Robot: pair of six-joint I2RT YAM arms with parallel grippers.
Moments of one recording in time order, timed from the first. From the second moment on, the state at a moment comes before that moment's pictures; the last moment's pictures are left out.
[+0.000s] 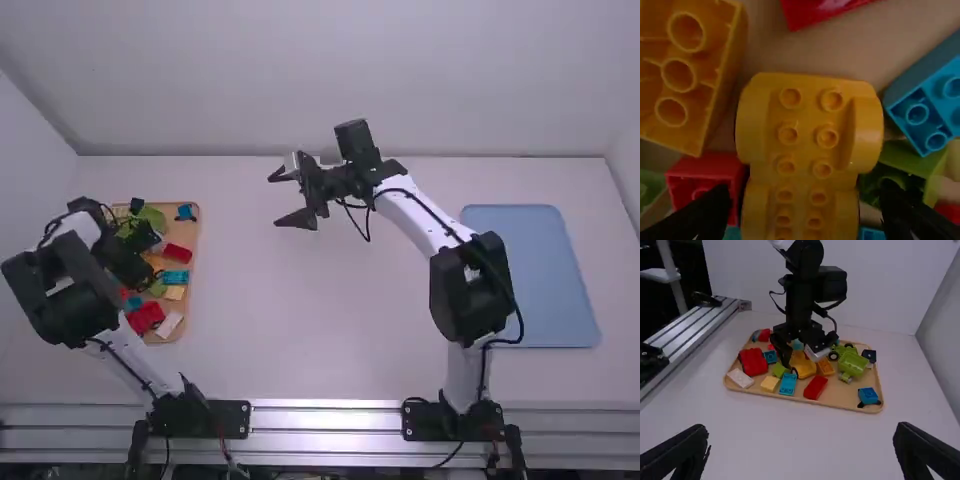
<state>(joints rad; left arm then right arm) 0.64 2.00 1.35 -0.85 0.04 1.28 0.46 2.02 1.66 -0.37 -1.21 -0.81</state>
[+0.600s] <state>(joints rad) 0.66 2.00 1.35 -0.89 -0.01 1.24 0.46 2.02 1.66 -0.38 -1.21 -0.81</state>
